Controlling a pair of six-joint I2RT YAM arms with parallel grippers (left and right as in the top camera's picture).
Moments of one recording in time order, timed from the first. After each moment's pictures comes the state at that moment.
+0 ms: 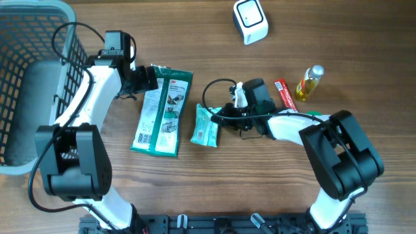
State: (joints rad) left arm -0.02 1.85 1.34 -0.76 -0.01 -0.23; right arm 0.45 1.90 0.83 0.11 -0.63 0.70
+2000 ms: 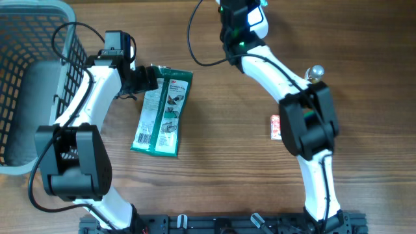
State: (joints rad) left arm -0.02 1.85 1.34 -0.76 -0.01 -0.23; right arm 0.45 2.33 1.84 0.38 0.69 -0.89
